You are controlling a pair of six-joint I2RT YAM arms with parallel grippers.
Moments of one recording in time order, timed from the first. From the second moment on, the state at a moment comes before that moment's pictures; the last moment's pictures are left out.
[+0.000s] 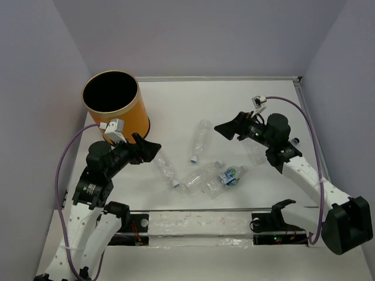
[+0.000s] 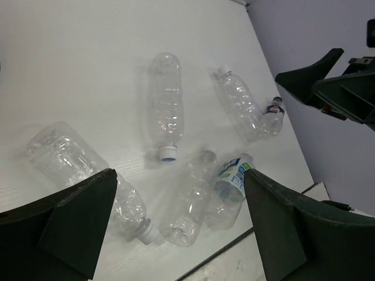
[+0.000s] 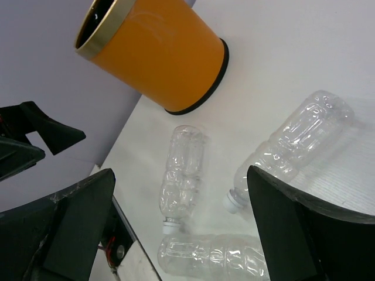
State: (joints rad) left arm -0.27 0.52 0.69 -0.42 0.32 -0.59; right arm 0.36 1.07 0.70 0.29 -0.54 0.68
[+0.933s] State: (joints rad) left arm -0.42 0.94 0.57 -0.48 -0.14 -0.86; right arm 0.37 1.12 0.70 0.23 -0.41 0.62
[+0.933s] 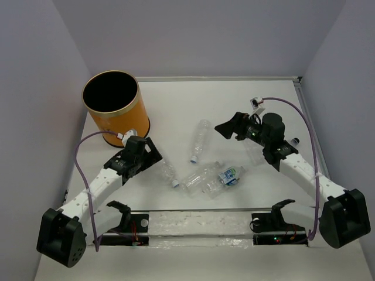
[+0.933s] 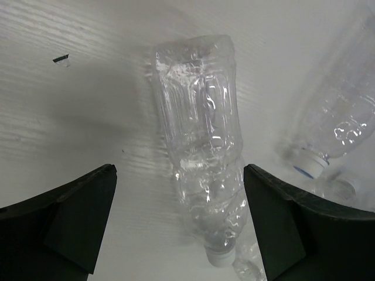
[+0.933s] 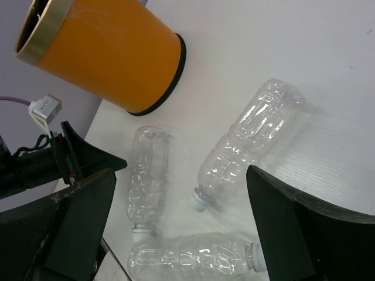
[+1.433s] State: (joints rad) left arm -0.44 1.28 0.53 -0.08 -0.33 -0.88; right arm 0.40 1.40 0.77 0.15 -0.33 0.59
